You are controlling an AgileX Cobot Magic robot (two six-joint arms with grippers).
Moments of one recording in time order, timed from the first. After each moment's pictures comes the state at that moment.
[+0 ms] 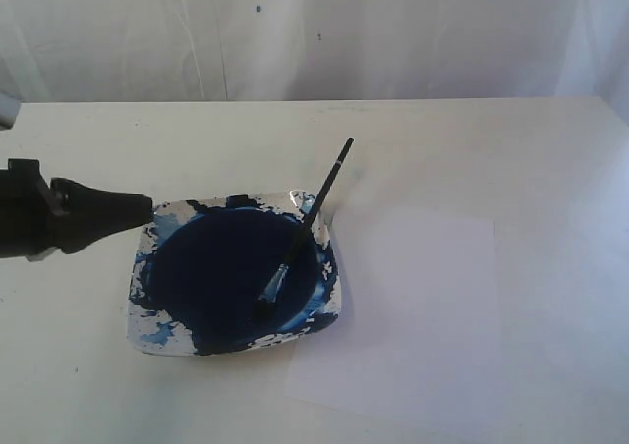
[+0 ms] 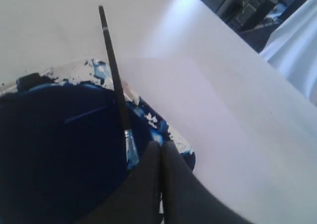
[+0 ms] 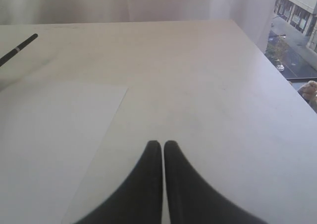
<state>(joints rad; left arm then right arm) -0.05 1.31 -0.55 1.50 -0.88 -1.46 0.12 0.01 0.00 -0.04 0.35 0.01</state>
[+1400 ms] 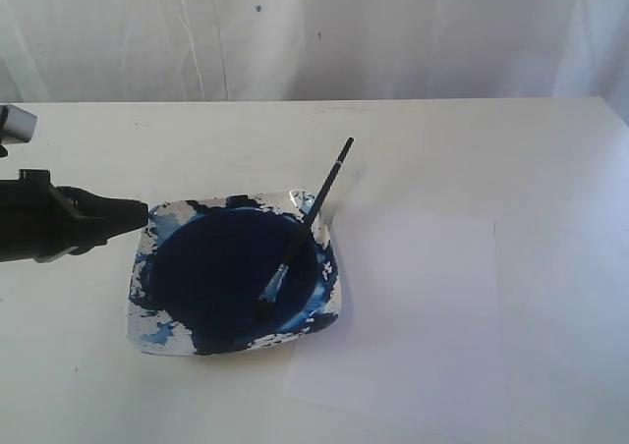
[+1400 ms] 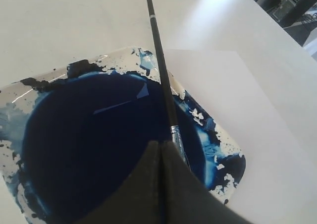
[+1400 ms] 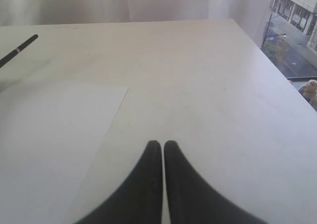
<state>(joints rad) -0.05 1.41 -0.55 1.39 -0.78 -1.34 0.12 0.01 0.00 -0.04 0.35 0.02</state>
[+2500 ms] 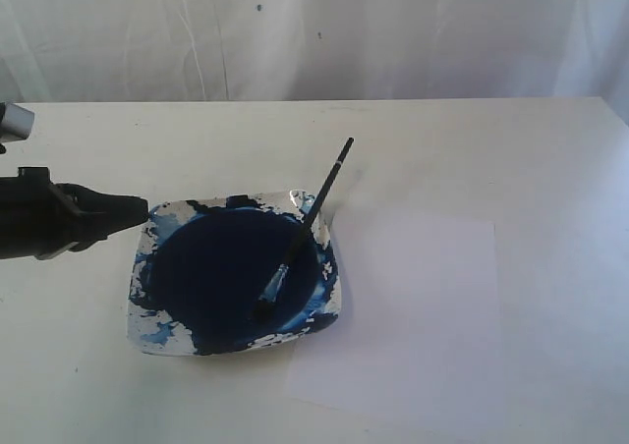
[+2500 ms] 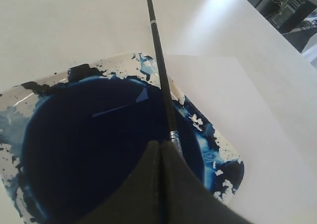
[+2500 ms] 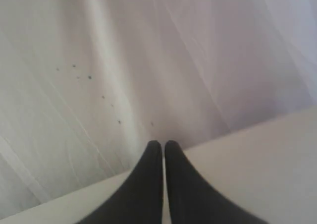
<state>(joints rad) -0.05 1.41 -0.55 1.37 -0.78 -1.33 0.12 0.54 -0.22 -0.43 -0.38 0.86</state>
